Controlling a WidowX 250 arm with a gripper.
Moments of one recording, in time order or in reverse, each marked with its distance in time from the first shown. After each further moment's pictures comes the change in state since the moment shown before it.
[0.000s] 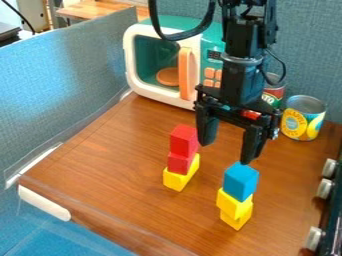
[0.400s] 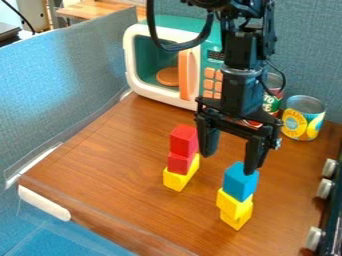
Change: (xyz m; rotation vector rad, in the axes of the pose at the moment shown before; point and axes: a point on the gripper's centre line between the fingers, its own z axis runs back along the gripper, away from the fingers) arm -0.003 -0.006 -0.010 -0.031 -0.002 0.029
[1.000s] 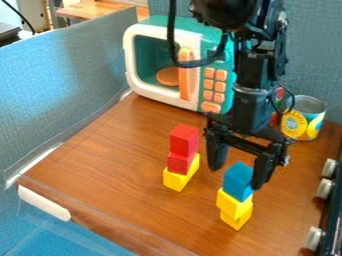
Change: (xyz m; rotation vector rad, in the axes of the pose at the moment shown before) arm 0.006 -0.008 -0.021 0.009 0.039 0.000
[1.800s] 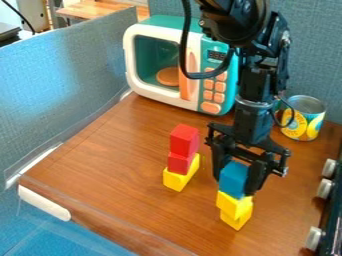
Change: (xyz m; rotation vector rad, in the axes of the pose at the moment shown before) arm 0.006 0.002 -0.018 0.019 0.040 0.004
